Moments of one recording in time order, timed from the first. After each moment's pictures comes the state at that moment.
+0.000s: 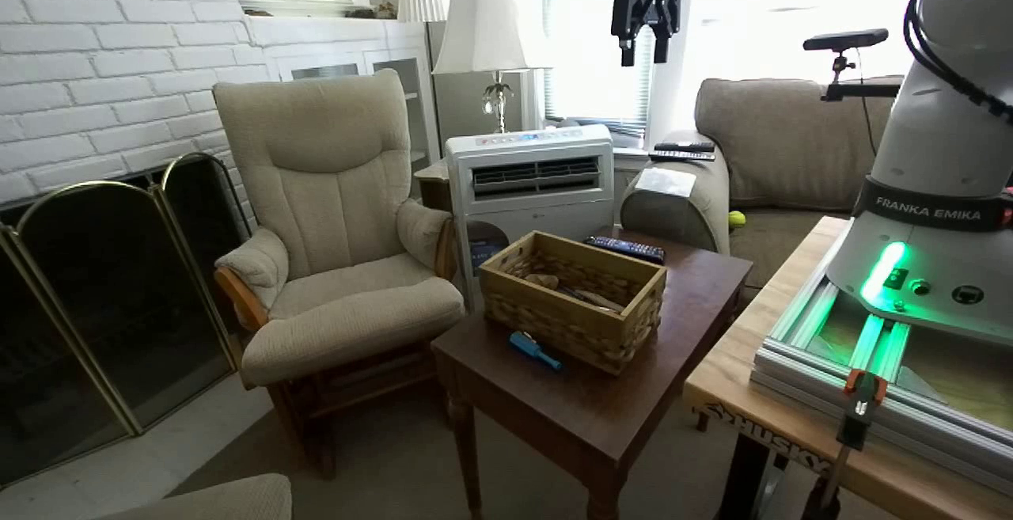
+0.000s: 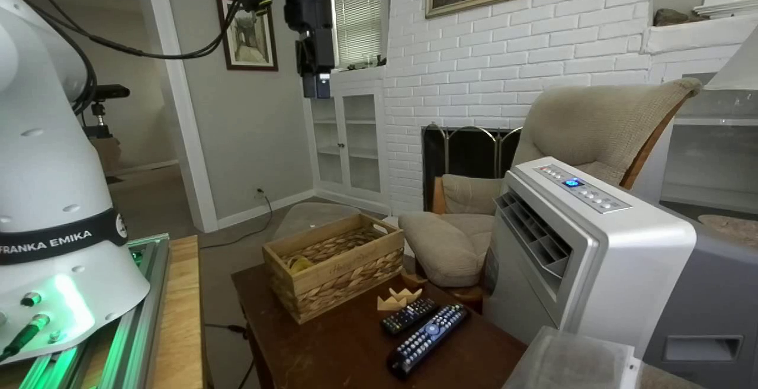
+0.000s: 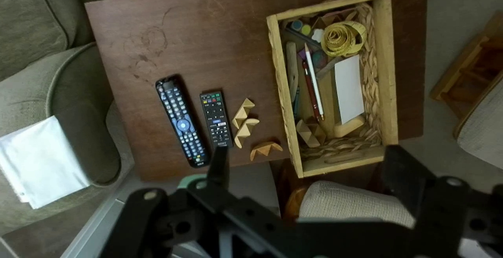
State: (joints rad) arm -0.02 -0.53 0.01 -2.58 0.02 2.05 0.06
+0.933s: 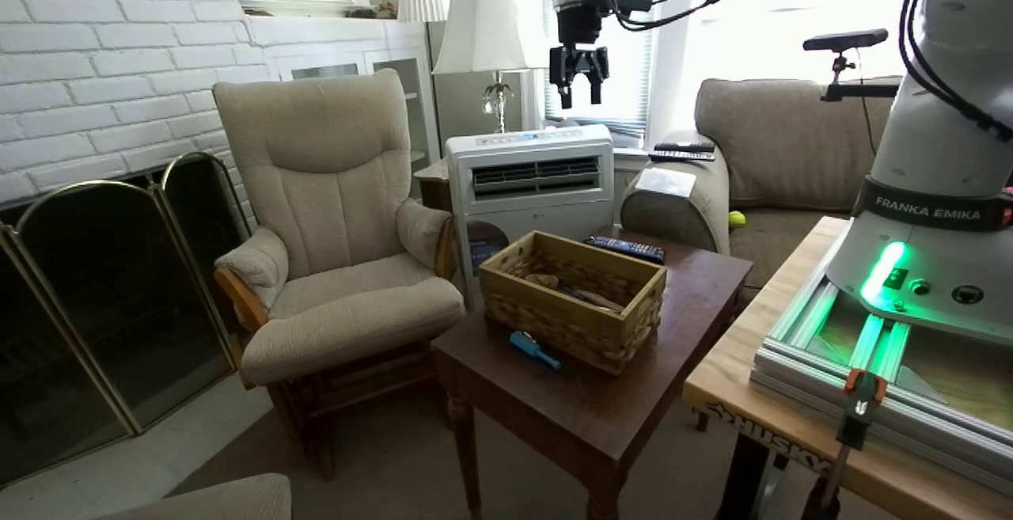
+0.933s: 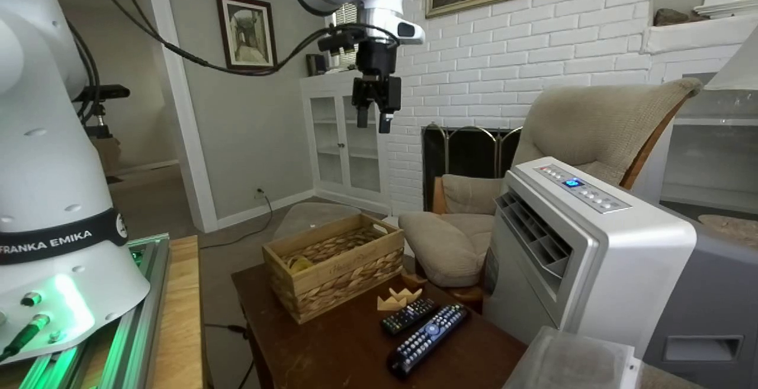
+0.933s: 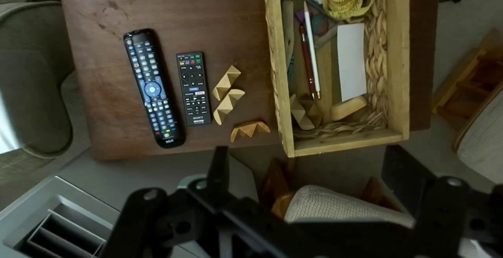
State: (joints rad) arm 0.00 -0.01 0.00 -2.24 0.05 2.13 -0.02
